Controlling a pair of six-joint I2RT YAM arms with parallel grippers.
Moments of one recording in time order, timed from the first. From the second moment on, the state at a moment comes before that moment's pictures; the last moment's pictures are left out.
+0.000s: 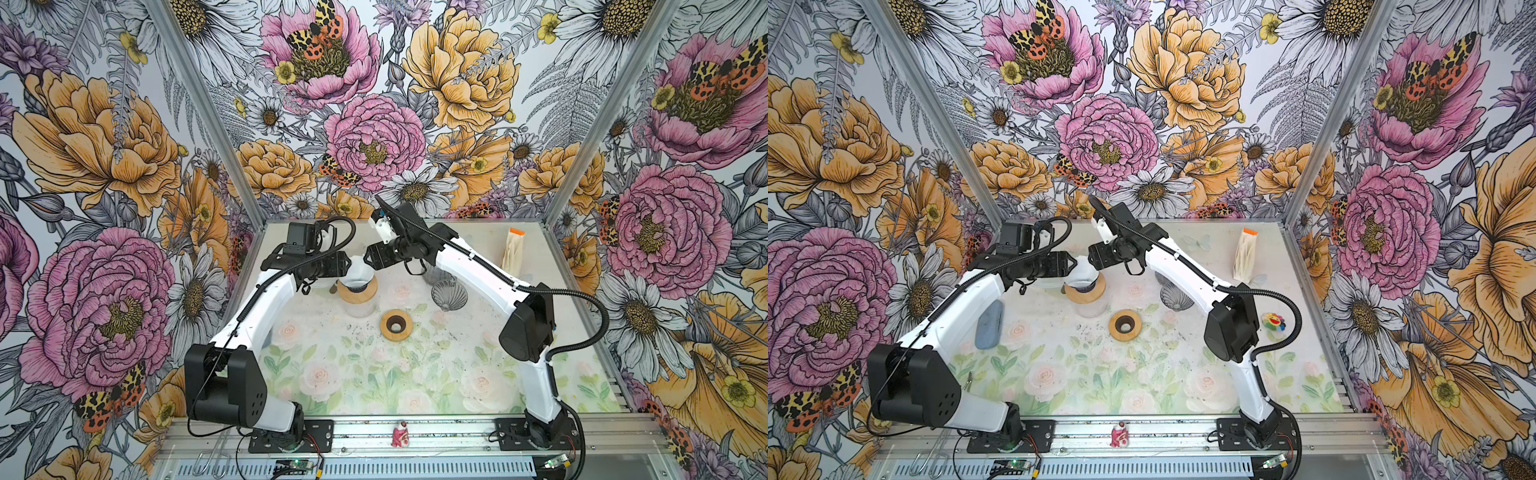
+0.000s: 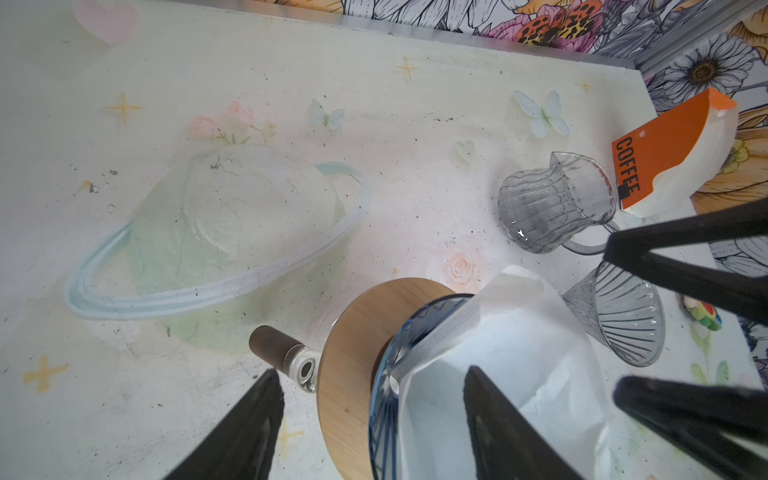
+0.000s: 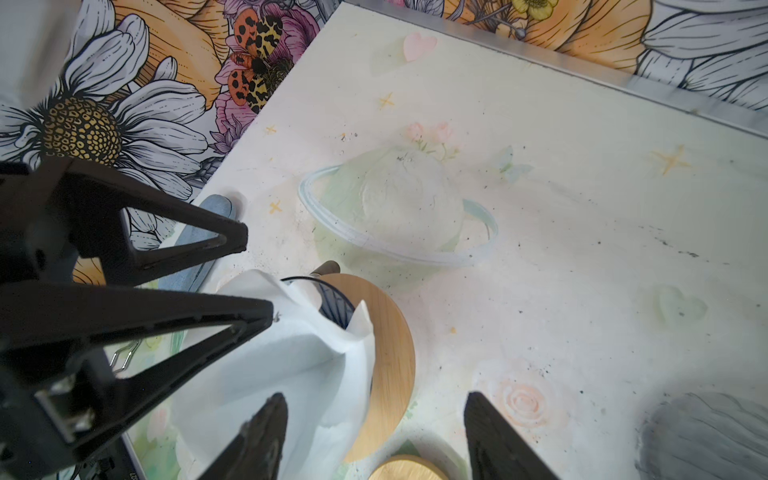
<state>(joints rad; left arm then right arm) -0.15 1.44 1.23 -0.60 0.26 -0.17 0.72 2.08 2.08 -0.80 -0.20 0.21</state>
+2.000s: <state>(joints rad) -0.47 1.03 0.97 -0.49 0.21 -0.14 0.65 1.61 1.10 -0.47 -0.36 0.42</state>
